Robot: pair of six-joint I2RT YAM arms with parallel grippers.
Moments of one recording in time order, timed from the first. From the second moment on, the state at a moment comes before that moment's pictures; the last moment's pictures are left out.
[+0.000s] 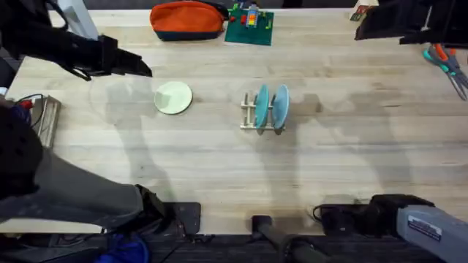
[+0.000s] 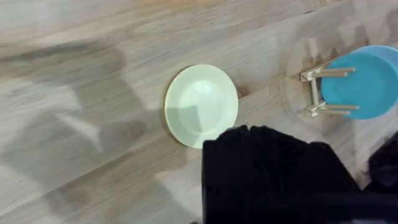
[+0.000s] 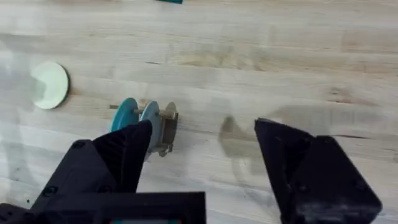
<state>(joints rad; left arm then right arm) 0.48 1.71 1.38 -1.21 0.71 0.67 -0.03 1.17 1.39 -1.11 -0.26 0.03</state>
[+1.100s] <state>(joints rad) 0.51 1.96 1.38 -1.16 0.75 0.75 -0.03 1.17 1.39 -1.11 -0.26 0.03</state>
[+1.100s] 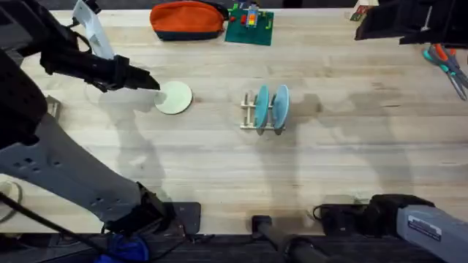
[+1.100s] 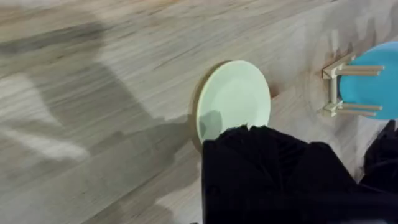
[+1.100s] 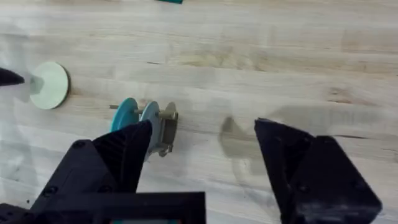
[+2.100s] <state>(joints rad) 0.52 2.01 1.38 -1.11 0.77 0.77 -0.03 1.17 1.39 -1.11 -0.26 0.03</state>
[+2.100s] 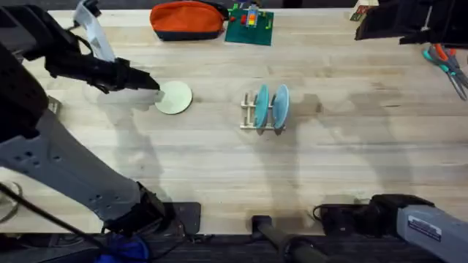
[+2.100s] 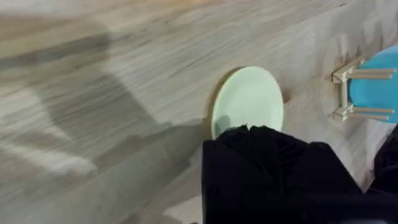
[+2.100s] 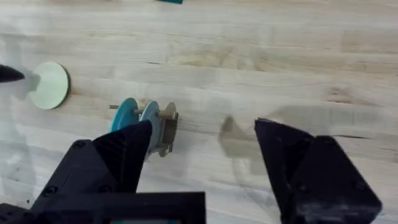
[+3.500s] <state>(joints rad) 0.54 2.17 1.40 -1.13 0.90 0.77 -0.03 1.17 1.39 -1.11 -0.26 0.13</state>
